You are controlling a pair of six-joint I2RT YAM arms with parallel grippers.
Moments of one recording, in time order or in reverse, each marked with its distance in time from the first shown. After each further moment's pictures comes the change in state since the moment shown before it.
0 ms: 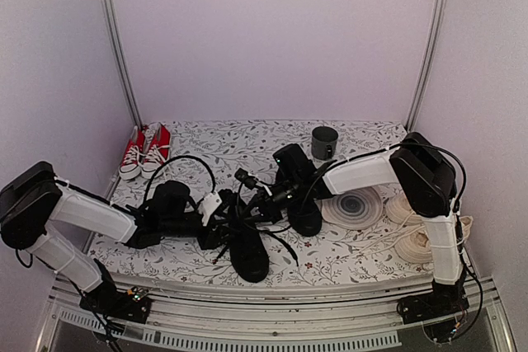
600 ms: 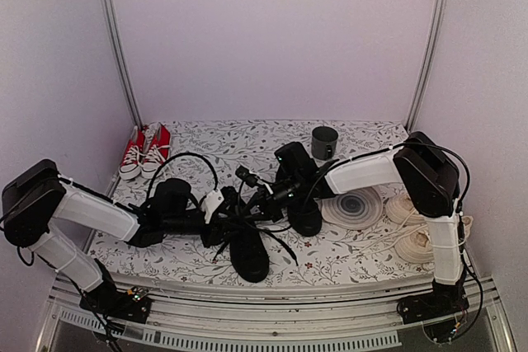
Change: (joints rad) left arm 0.001 0.028 0.021 0.050 0.041 0.016; right arm 0.000 -0.026 -0.019 0.027 -0.006 0.005
